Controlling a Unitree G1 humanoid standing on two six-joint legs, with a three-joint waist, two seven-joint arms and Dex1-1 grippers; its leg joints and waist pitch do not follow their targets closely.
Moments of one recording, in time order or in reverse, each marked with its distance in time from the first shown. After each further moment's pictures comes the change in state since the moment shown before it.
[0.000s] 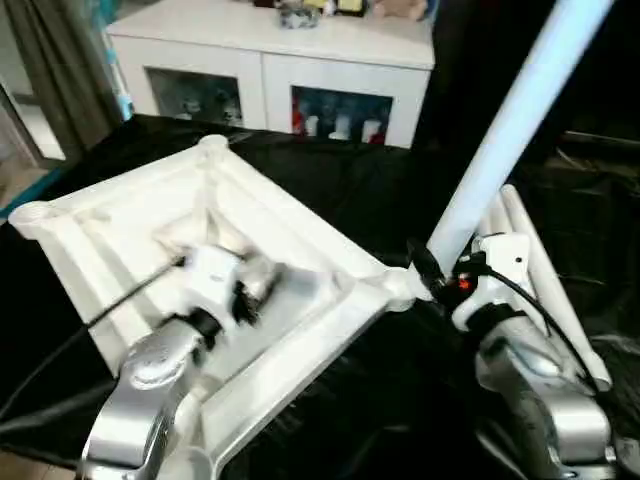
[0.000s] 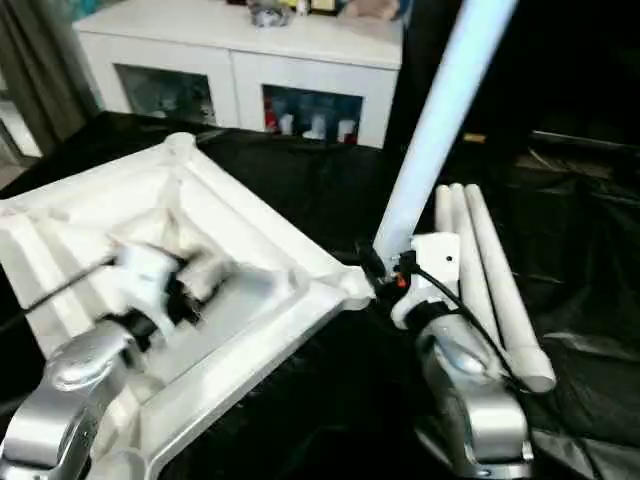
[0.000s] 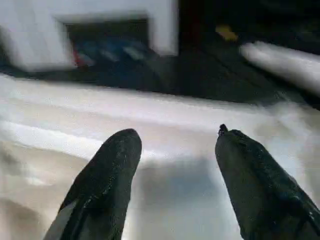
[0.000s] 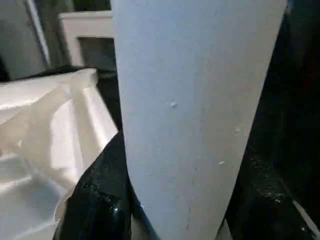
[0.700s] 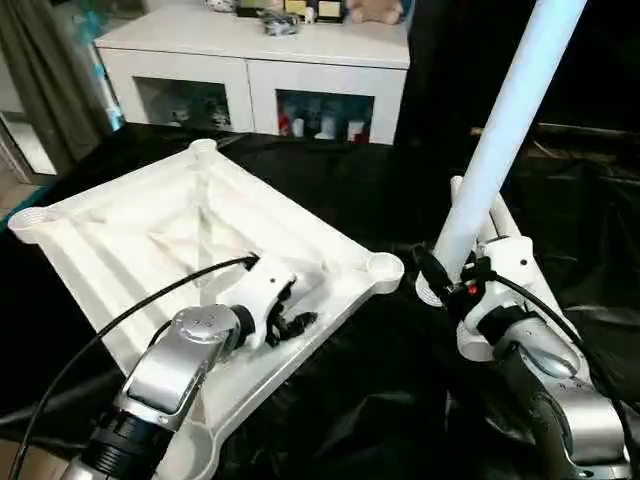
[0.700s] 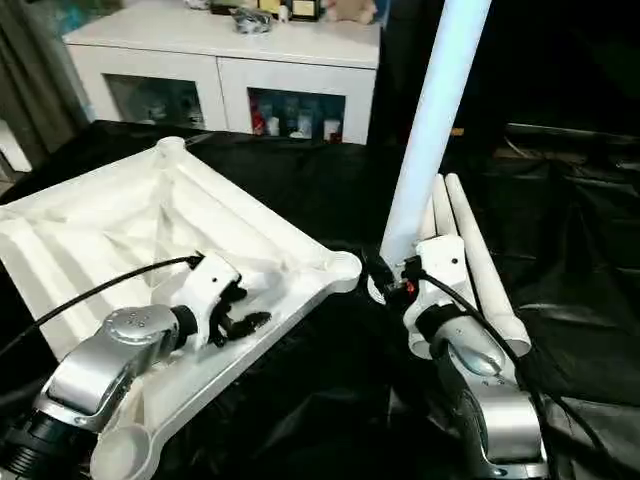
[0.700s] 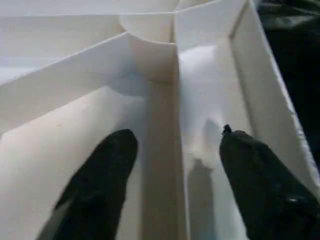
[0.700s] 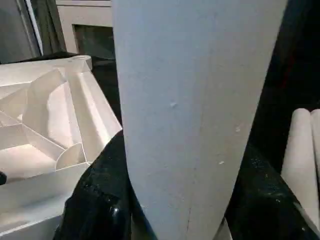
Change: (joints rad) left arm -0.223 0.056 -0.180 0.185 0.078 0.286 -0.104; right arm 0.009 -0.046 0.006 0.020 -0.011 0.001 0.030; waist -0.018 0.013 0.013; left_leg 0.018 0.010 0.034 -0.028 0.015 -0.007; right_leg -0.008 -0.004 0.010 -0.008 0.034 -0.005
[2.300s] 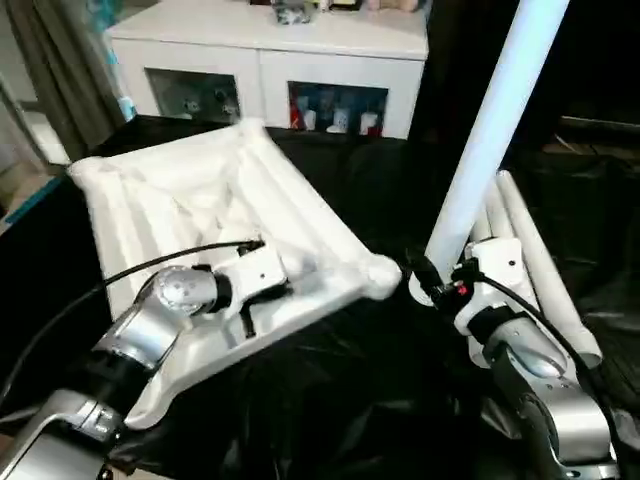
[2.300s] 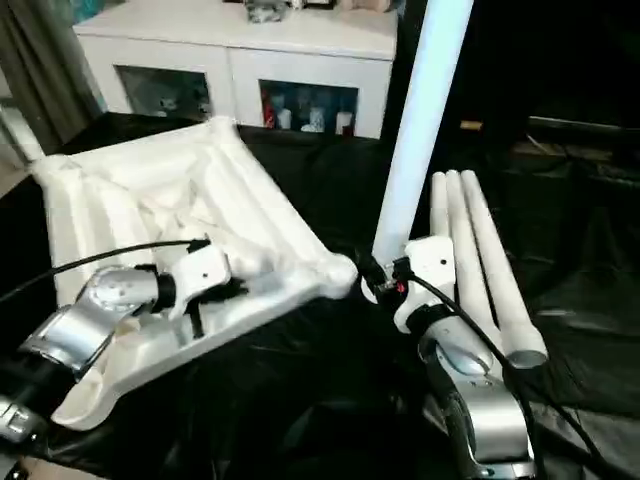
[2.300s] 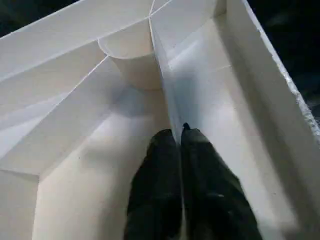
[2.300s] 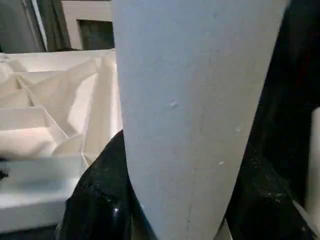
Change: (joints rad) left arm -0.231 0.164 -0.084 0.491 0.162 -0.650 -0.254; right arm -0.004 0.029 0.027 0.006 -0.029 -0.019 -0.022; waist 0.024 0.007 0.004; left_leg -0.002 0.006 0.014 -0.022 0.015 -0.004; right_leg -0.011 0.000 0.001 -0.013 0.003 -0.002
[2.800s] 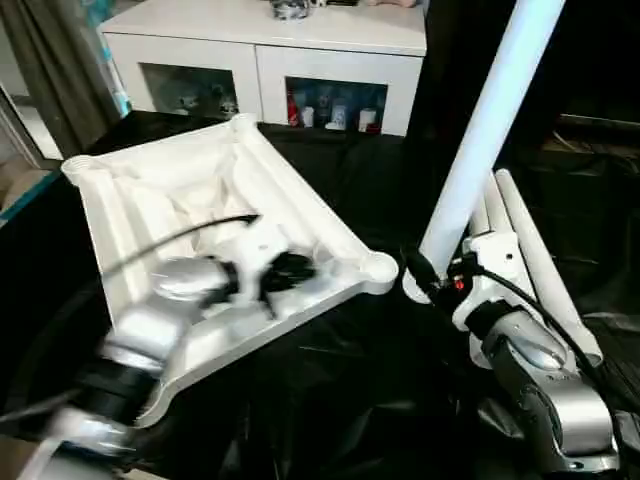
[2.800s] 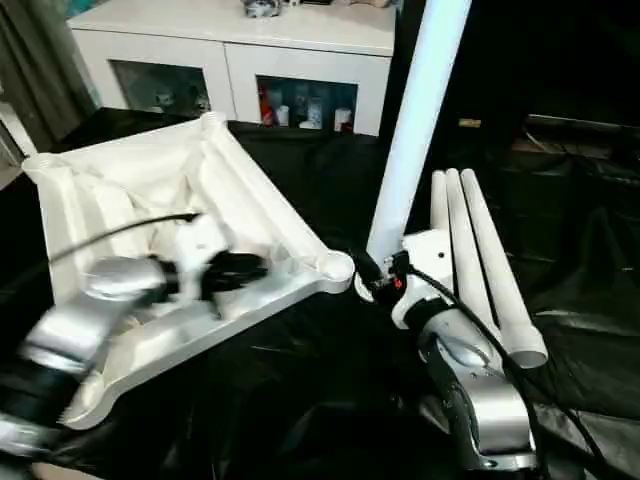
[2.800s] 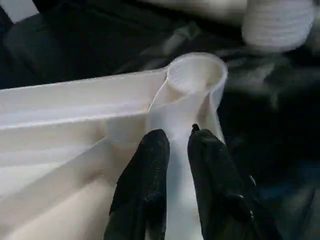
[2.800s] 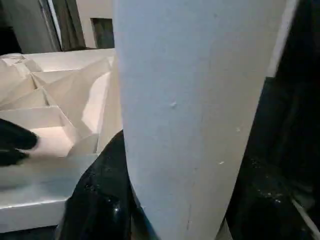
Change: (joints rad) left arm 0.053 -0.149 0.103 -0.277 -0.178 0.310 0.030; right arm -0.030 -0.012 -0.002 0.000 0.038 0.045 0.033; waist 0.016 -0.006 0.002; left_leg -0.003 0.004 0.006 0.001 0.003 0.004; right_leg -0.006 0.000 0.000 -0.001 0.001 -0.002
